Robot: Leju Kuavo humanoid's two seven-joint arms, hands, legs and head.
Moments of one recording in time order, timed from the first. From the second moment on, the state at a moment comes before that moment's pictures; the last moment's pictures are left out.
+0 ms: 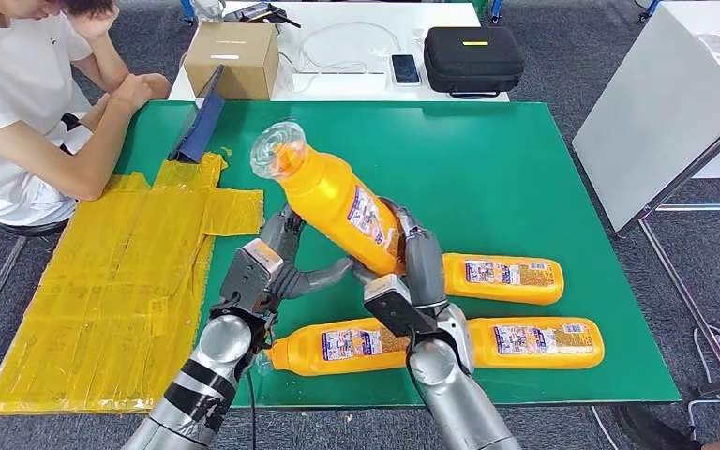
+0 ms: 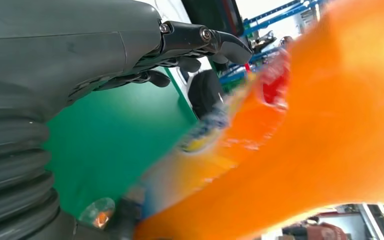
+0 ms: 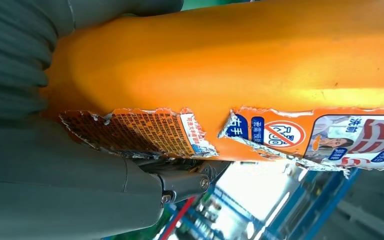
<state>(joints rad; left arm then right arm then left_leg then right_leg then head) -0.34 -0.21 -0.38 -1.24 -0.22 0.08 -0.47 -0.29 0.24 0.33 -1.17 0.54 -0.39 -0.47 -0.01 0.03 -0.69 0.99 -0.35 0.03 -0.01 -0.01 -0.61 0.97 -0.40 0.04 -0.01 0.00</state>
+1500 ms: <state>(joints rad) -0.34 -0.21 -0.37 -1.27 -0.21 0.19 -0.50 -0.34 0.28 0.44 -0.98 0.59 -0.43 -0.48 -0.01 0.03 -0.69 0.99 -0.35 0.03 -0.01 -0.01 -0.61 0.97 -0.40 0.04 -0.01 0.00</state>
